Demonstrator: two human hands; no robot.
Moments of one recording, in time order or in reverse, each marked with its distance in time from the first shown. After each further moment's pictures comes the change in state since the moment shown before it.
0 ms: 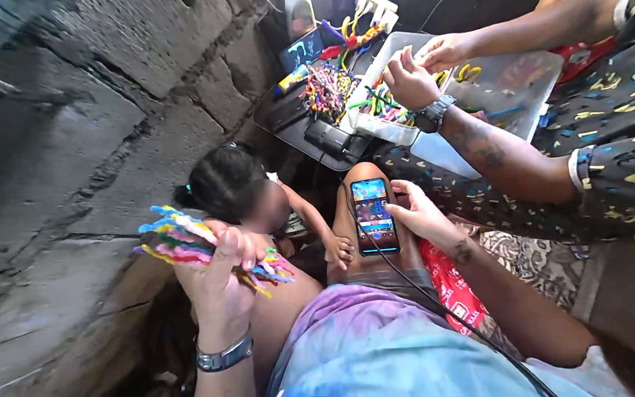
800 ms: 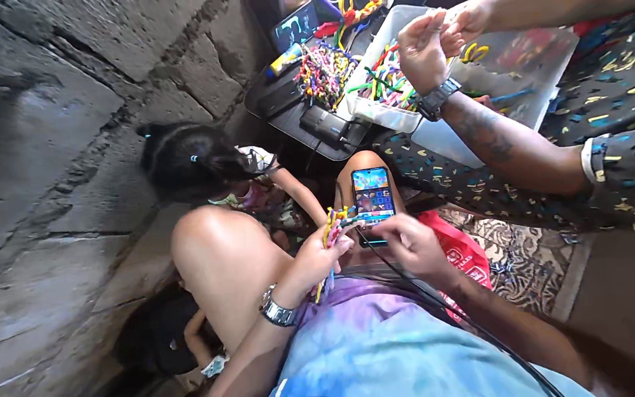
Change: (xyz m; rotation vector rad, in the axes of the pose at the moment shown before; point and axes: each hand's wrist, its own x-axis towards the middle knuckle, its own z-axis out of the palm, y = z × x) left_hand -0.022 -0.084 0.033 0.535 -0.536 -0.861; right_hand -0.059 0.014 0.039 -0.184 0.111 -0.630
